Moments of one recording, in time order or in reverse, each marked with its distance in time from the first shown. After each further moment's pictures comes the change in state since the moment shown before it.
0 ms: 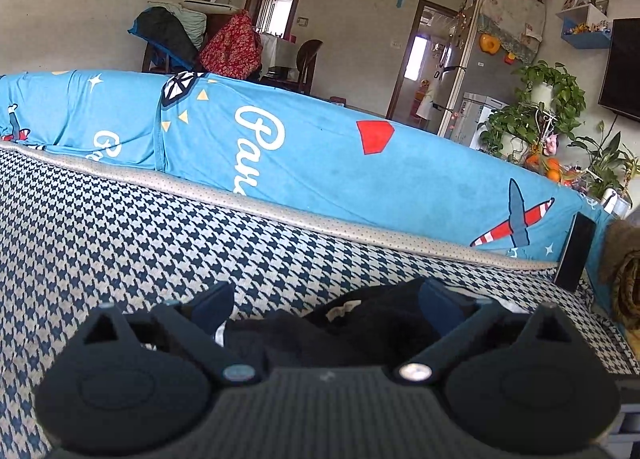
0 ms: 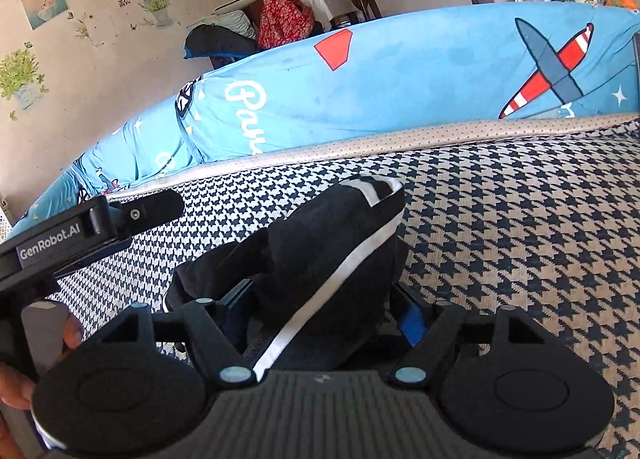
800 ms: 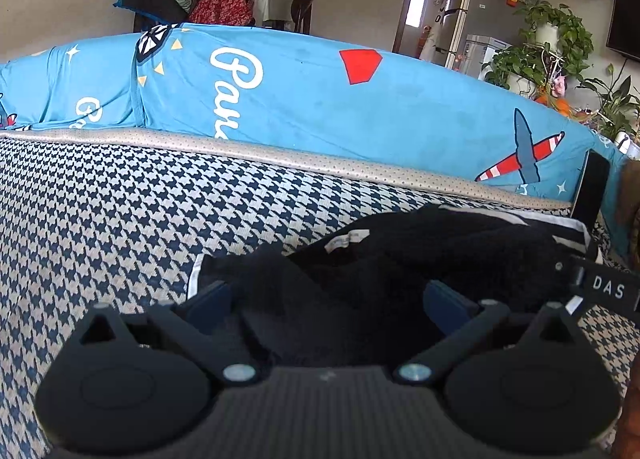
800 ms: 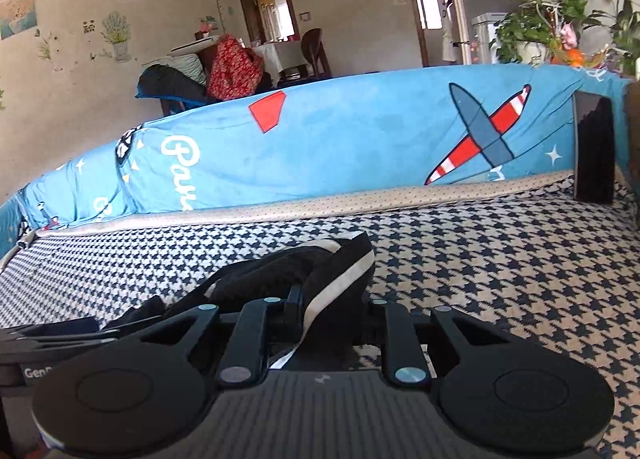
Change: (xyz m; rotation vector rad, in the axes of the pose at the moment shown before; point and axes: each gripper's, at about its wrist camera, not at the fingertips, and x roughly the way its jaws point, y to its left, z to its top) left arm 0.038 -0.032 -0.022 0.057 0.170 0.059; right arm -0.006 -0.023 0.017 -0.038 -0.176 -0.232
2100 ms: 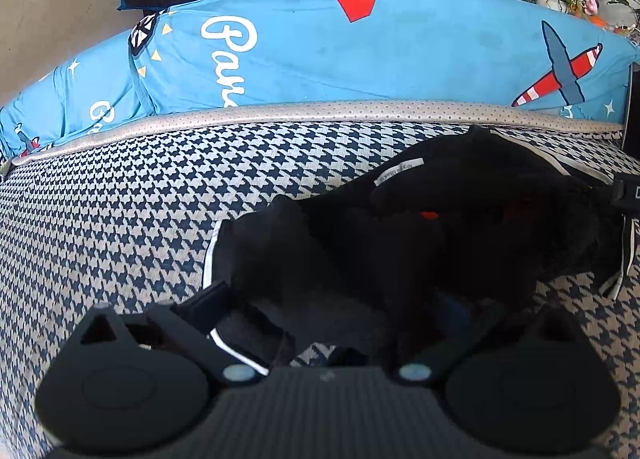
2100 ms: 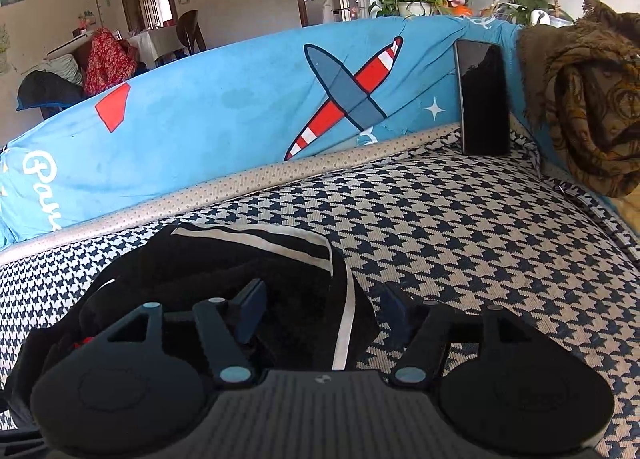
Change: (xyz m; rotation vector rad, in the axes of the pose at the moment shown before) left arm 0.025 -0.041 -0.002 0.143 0.141 0.198; right arm 0.028 -0.050 0.005 0.161 0.096 -0.305
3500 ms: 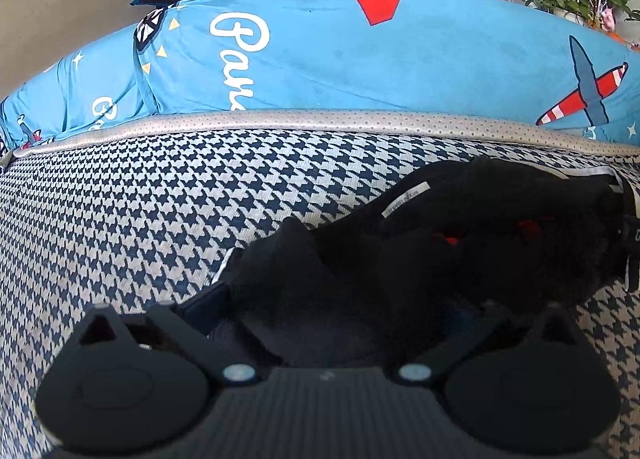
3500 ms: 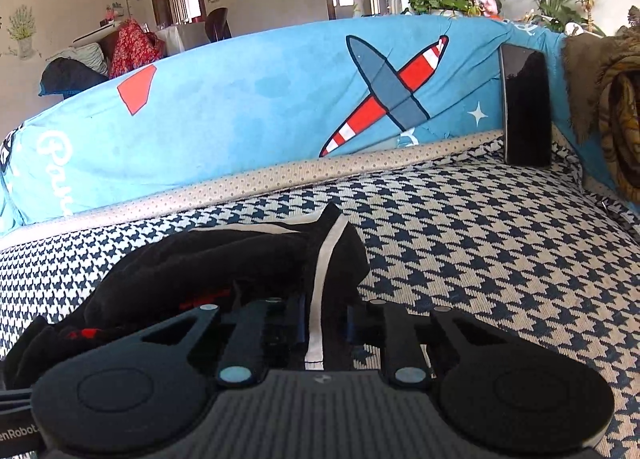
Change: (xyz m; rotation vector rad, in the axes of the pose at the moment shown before) left arm 0.029 0.004 0.013 -0.054 -0.020 0.015; right arm 0.029 0.020 -0.004 -0.064 -0.034 0.054
